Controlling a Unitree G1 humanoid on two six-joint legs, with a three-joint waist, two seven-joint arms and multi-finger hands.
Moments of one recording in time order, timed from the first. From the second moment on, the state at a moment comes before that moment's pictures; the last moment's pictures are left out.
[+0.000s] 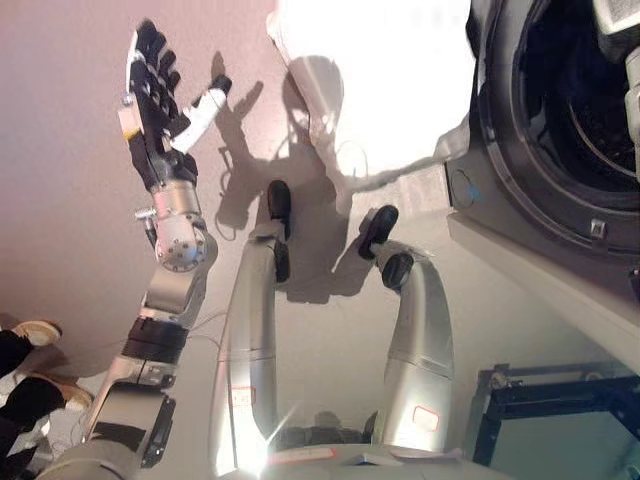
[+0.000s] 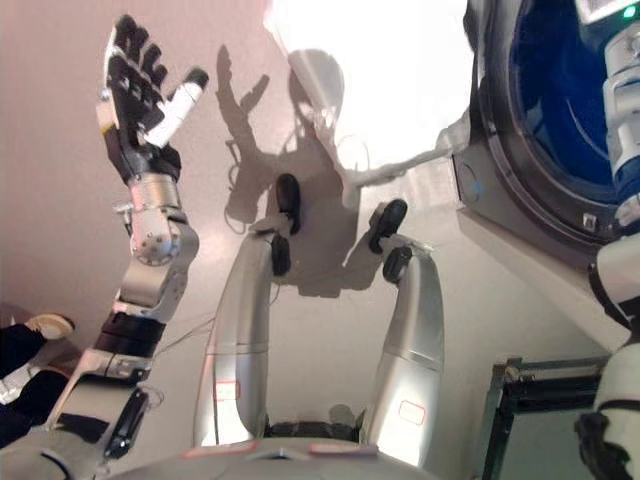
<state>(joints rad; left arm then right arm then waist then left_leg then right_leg) -0.40 0.39 -0.14 0.09 -0.32 -0.33 0.52 -1.37 -1.02 0.92 1.19 -1.04 0.10 -0.52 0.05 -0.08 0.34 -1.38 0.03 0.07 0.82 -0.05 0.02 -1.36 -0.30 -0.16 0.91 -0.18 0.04</state>
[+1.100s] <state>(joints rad) -0.41 0.31 -0.07 0.14 -0.31 -0.31 0.56 -0.88 -0.93 0.36 0.40 -0.99 0.14 -0.47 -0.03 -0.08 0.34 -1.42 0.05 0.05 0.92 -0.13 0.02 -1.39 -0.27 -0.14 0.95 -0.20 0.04</state>
